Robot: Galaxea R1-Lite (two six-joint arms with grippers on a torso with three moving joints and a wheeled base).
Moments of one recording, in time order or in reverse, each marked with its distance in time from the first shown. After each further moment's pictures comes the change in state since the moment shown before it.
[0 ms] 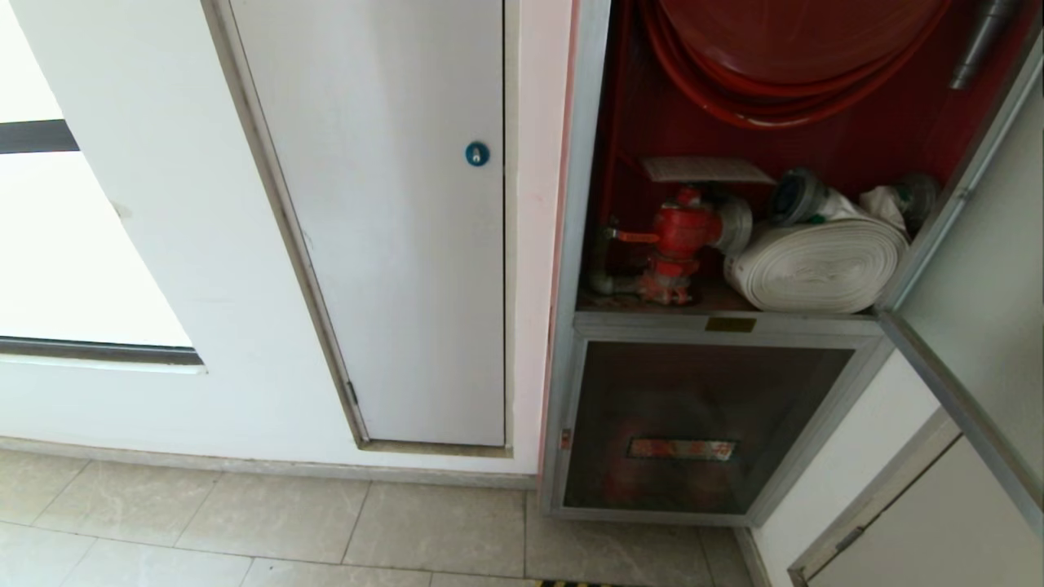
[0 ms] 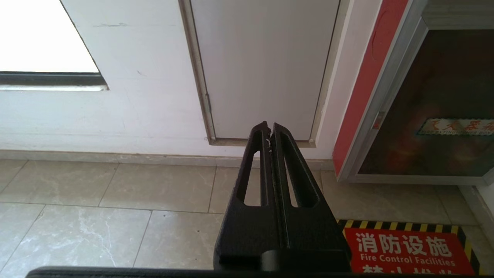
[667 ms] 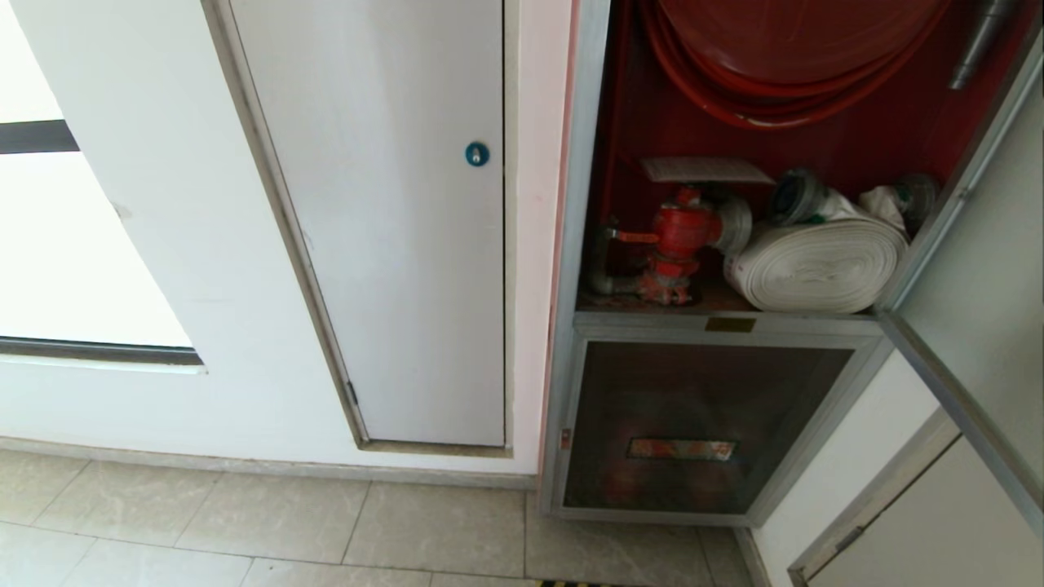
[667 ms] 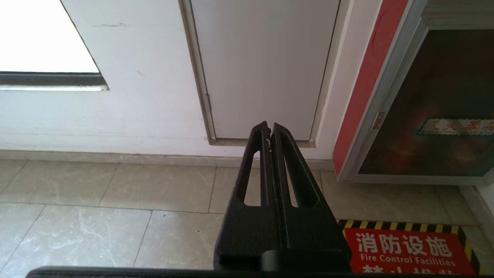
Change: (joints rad) left arm 0.000 0.000 0.000 0.000 0.000 0.000; right arm -0.042 -0.259 0.175 0.007 0.025 -0.013
